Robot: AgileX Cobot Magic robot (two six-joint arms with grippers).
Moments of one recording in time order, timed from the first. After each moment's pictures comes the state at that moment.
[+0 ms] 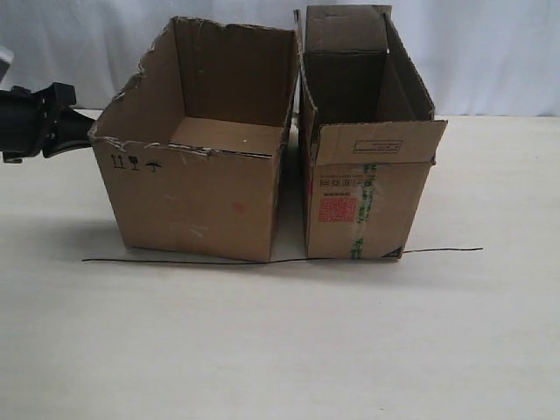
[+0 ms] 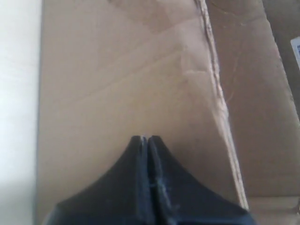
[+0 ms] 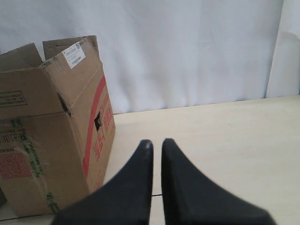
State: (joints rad) left arm 0.17 1.85 -1.08 -1.42 0.89 1.15; right arm 0.10 0.00 0.00 -0.02 0.16 0.09
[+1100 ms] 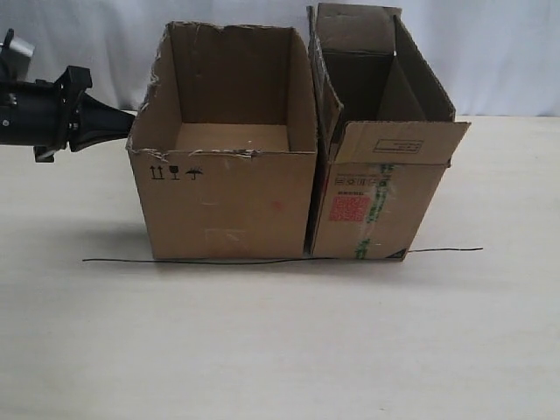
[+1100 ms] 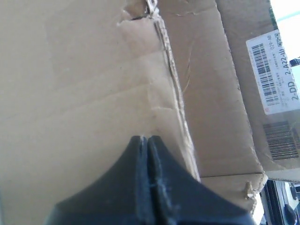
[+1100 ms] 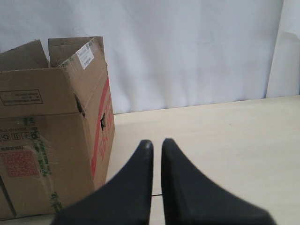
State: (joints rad) left arm 0.12 1.85 -1.08 -1.50 0.98 1.09; right arm 0.10 0.00 0.00 -0.02 0.16 0.09
